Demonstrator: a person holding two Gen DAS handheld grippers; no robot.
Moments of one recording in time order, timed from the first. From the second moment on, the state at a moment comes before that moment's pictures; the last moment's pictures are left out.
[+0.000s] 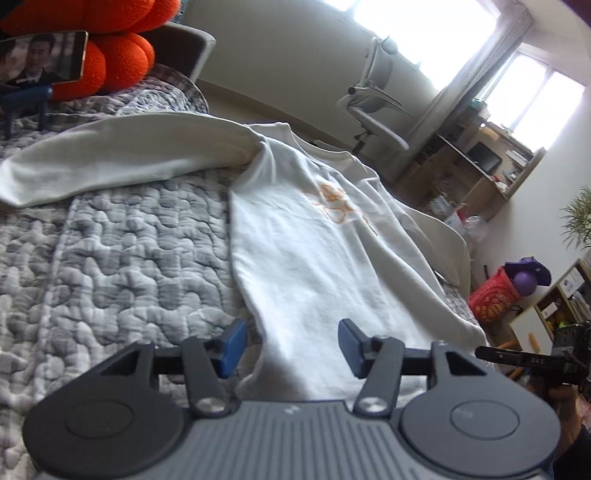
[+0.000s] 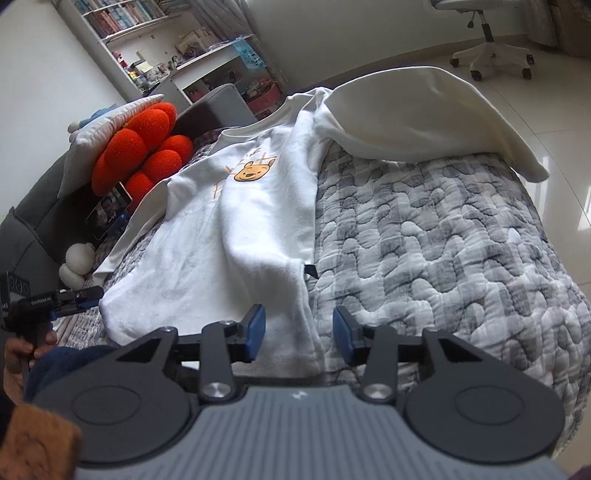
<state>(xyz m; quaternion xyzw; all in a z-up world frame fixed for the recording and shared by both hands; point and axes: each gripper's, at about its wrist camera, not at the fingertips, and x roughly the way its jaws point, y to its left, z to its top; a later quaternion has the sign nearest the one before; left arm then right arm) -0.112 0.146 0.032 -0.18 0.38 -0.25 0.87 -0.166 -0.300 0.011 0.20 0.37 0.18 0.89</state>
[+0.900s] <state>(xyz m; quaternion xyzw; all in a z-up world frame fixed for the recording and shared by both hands) -0.084 0.140 0.048 -0.20 0.47 -0.16 0.85 -0.127 -0.344 0.031 0.38 0.39 0.13 0.83</state>
